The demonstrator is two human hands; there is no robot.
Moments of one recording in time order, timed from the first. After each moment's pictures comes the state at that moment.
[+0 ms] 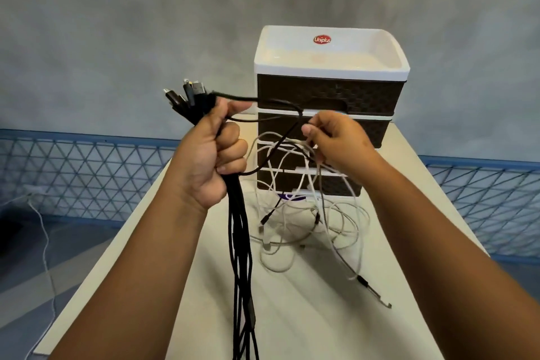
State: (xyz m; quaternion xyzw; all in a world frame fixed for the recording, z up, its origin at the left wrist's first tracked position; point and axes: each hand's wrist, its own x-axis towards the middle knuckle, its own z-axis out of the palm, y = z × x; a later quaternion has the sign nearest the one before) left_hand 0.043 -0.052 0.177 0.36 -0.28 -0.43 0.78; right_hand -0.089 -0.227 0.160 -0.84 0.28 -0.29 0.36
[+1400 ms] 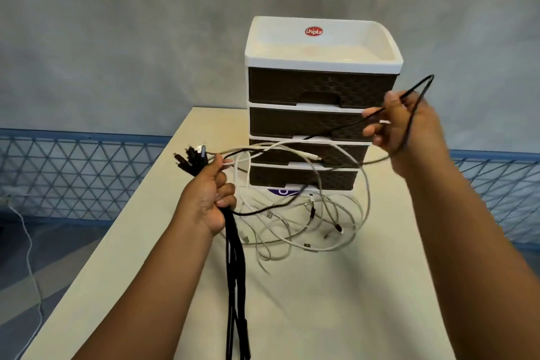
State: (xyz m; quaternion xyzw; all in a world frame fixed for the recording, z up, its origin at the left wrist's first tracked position) left_hand 0.060 -0.072 0.090 0.44 -0.03 -0.43 0.79; right_hand -0.144 -0.253 0.175 -0.57 0.32 -0.50 0.56
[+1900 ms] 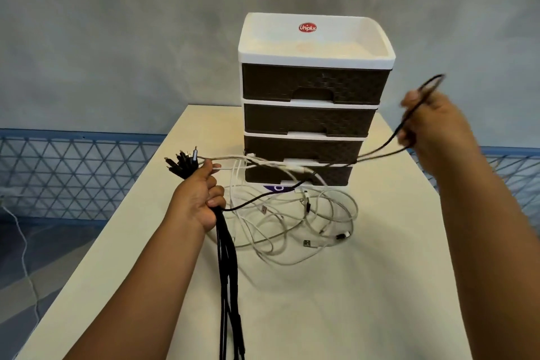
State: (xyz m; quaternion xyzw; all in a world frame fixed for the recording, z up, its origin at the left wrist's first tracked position) left_hand 0.073 -0.073 0.073 0.48 -0.02 -0.42 0.77; right_hand -0.189 -0.278 0.172 -0.61 0.40 -0.48 0.49
